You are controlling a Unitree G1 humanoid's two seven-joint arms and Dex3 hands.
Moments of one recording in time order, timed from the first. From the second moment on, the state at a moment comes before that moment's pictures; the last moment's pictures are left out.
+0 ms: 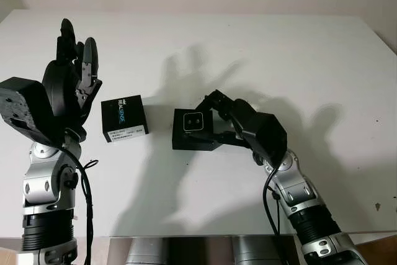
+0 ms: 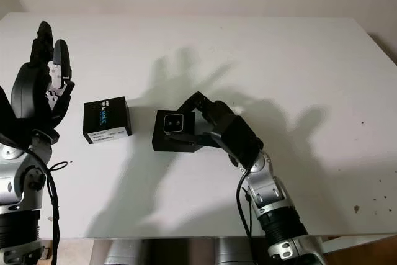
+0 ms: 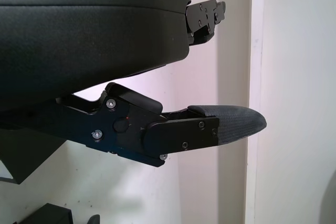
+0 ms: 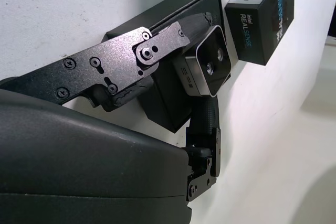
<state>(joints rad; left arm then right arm) -0.37 0.27 0.29 -0.05 -0.25 0.21 -0.07 -0.40 -0.19 0.18 0.34 -0.20 -0.04 0.21</state>
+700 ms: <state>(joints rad) -0.37 0.27 0.30 -0.05 -0.25 0.22 -0.07 -0.38 -0.27 0.25 0.30 -0.38 -0.18 0.17</state>
